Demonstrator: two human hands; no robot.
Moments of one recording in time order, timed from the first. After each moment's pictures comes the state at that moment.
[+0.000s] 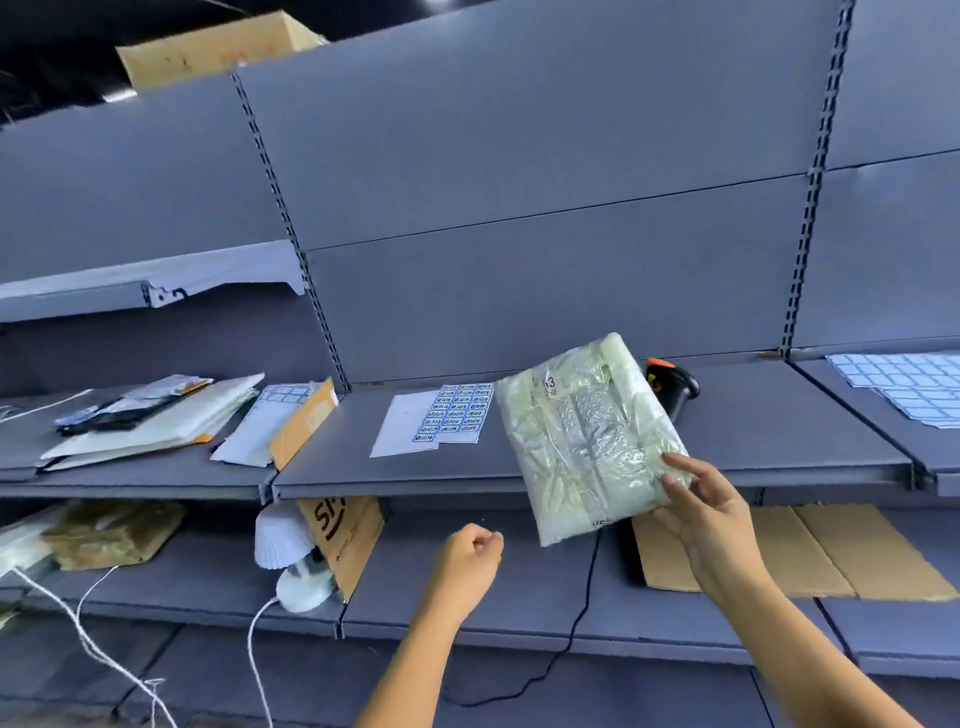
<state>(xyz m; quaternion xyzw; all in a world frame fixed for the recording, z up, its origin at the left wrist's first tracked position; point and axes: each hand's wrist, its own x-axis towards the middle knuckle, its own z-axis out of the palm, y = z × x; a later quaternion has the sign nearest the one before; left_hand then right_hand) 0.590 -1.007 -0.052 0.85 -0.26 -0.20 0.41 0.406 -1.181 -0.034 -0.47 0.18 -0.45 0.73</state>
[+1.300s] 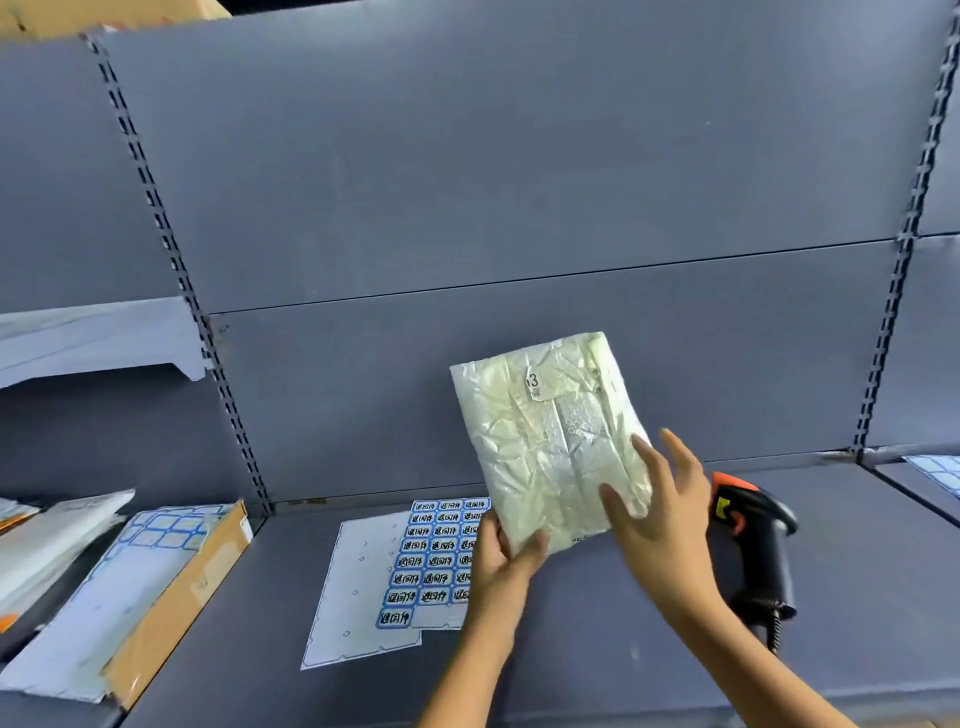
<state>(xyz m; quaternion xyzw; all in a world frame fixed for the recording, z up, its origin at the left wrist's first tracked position) 0.761 -1.202 -0.037 0.55 -0.30 -0.28 0.73 0.633 -1.291 0.001 -0.74 0.35 -0.53 0.21</state>
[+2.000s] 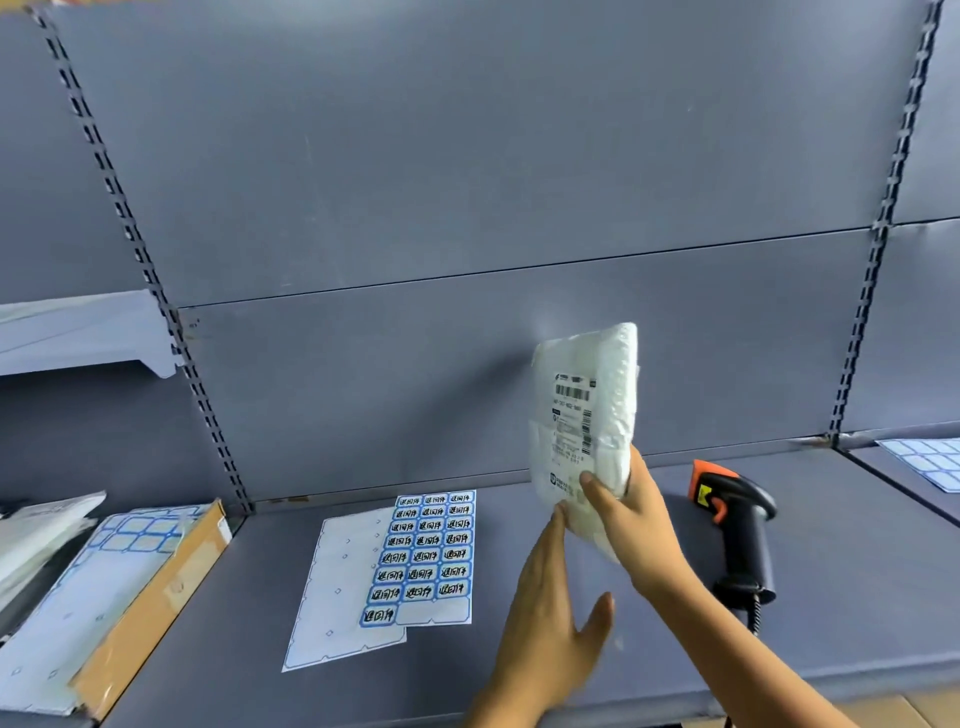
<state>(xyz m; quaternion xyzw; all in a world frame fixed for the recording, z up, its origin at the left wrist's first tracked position) 0.713 -1.192 -0.055 0.68 -0.59 -0.04 0.44 0.639 -1.288 0.010 -0.64 0.26 -0.47 0.54</state>
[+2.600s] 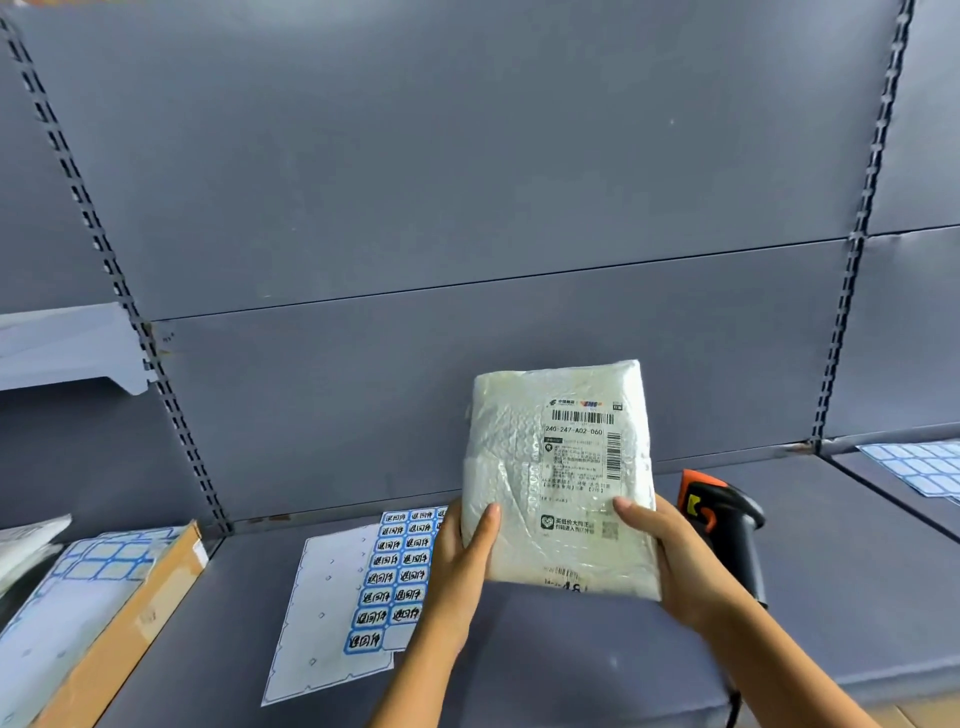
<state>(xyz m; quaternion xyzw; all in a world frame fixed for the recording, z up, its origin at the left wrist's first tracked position) 0.772 -1.196 -0.012 0.59 -0.34 -0.25 0.69 0.600 -1.300 0.013 -0.50 0.18 -0.32 0.78</state>
